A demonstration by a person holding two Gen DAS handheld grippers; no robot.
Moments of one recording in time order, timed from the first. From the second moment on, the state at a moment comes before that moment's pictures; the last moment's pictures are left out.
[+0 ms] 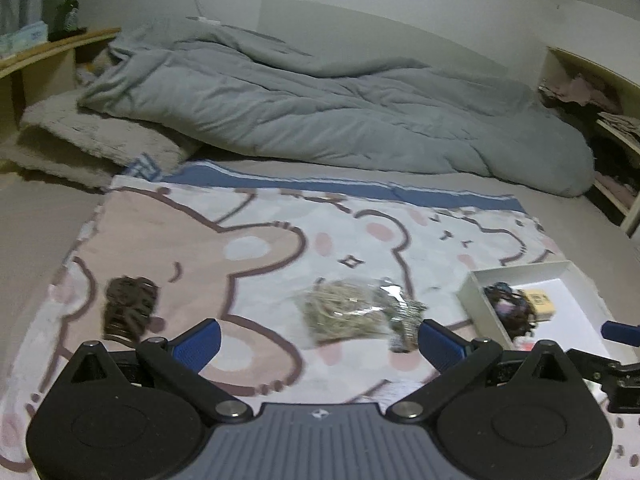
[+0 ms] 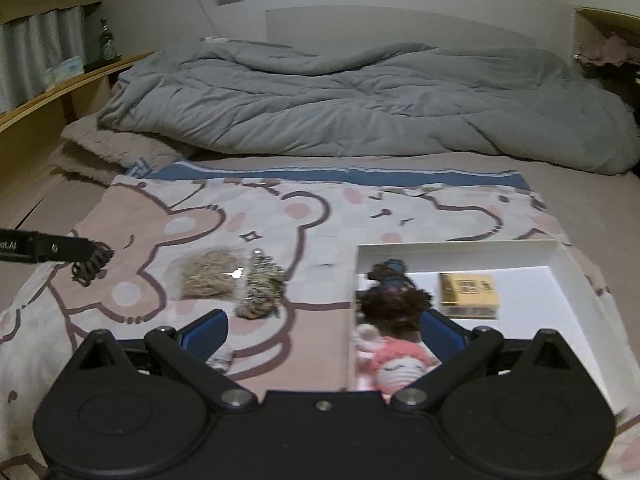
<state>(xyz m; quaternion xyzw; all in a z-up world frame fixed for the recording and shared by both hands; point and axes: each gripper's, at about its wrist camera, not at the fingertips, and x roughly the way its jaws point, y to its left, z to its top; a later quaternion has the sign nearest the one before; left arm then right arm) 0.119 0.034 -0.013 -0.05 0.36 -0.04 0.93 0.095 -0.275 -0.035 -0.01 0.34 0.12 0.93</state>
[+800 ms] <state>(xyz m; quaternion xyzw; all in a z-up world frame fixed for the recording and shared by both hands) 0.134 0.133 -0.042 -0.04 0.38 0.04 0.92 0.112 -0.190 -0.070 -0.04 0.35 0.17 0.92</state>
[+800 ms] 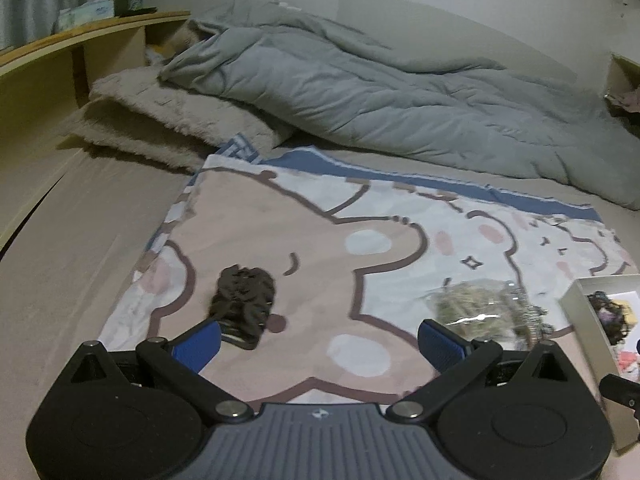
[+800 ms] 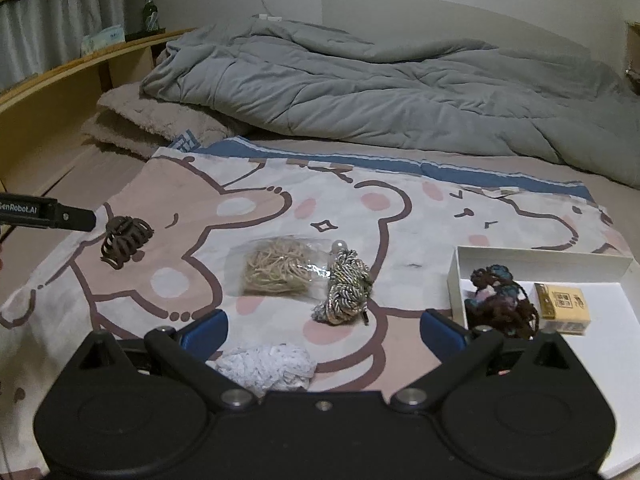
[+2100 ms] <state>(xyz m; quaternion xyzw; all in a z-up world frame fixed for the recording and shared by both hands) 0.225 0.208 -0.126 -0.06 0.42 0.07 0.90 0.131 -0.133 -0.163 -0.09 0.42 0.21 0.88</state>
